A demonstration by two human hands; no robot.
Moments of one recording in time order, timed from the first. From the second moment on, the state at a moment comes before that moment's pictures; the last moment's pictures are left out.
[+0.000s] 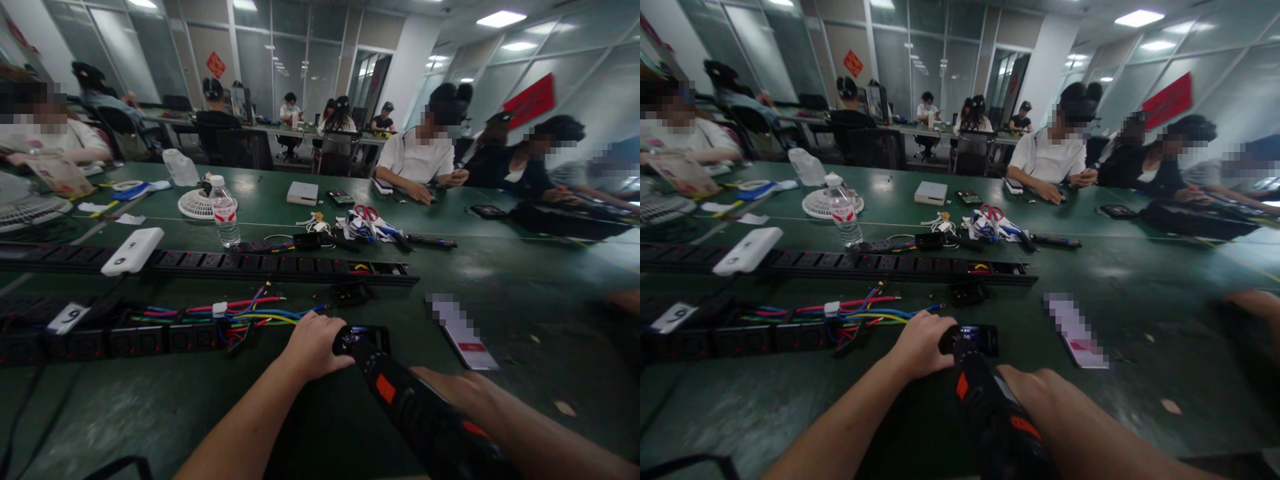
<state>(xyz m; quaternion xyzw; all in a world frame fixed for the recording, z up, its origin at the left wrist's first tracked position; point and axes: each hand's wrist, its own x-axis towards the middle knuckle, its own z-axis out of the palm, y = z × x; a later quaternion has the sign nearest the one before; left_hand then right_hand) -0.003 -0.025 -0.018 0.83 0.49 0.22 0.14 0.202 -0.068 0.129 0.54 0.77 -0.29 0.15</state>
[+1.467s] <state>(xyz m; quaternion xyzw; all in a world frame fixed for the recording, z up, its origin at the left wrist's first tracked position) -0.001 -0.025 -0.018 0.83 0.50 0.21 0.14 0.238 -0.097 0.128 0.57 0.77 -0.28 -0.01</state>
